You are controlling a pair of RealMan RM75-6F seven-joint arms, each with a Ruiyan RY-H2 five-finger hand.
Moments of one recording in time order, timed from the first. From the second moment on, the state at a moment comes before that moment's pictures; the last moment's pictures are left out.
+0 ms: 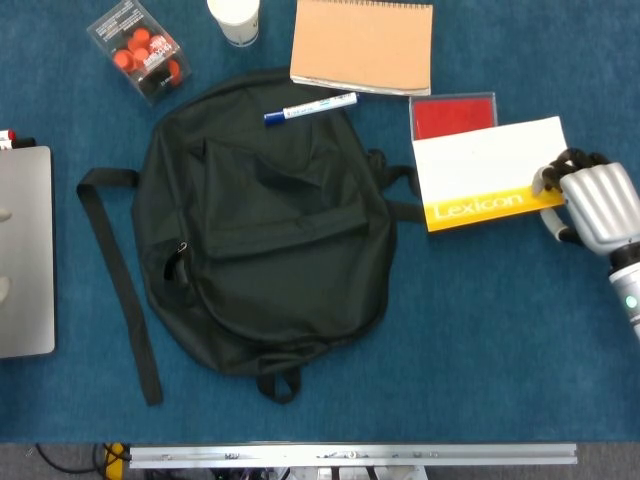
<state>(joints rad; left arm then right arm) -0.09 -1.03 0.01 -1.68 1.53 1.42 -0.05 0.40 -1.53 0.07 -1.31 -1.40 1.15 -0.21</state>
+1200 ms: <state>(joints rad) -0.10 -0.99 0.04 -1.70 1.55 1.39 -0.09 0.41 -1.57 0.11 -1.28 -1.36 1.16 -0.23</state>
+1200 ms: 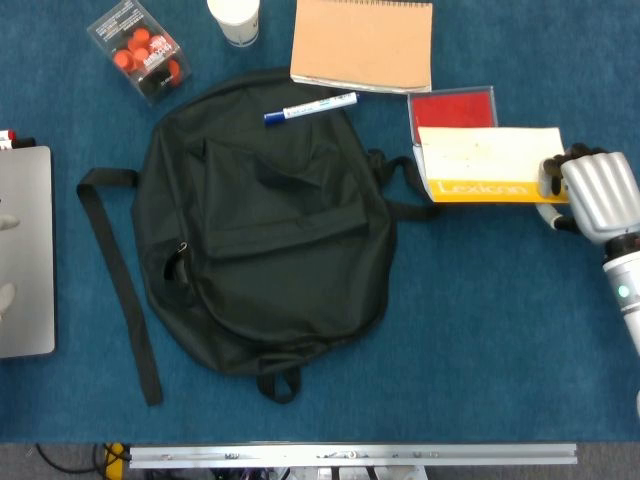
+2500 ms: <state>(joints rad) -0.42 -1.08 0.13 -1.60 1.93 1.07 -0.10 0.36 -1.21 0.15 -1.58 -1.52 1.41 -0.34</state>
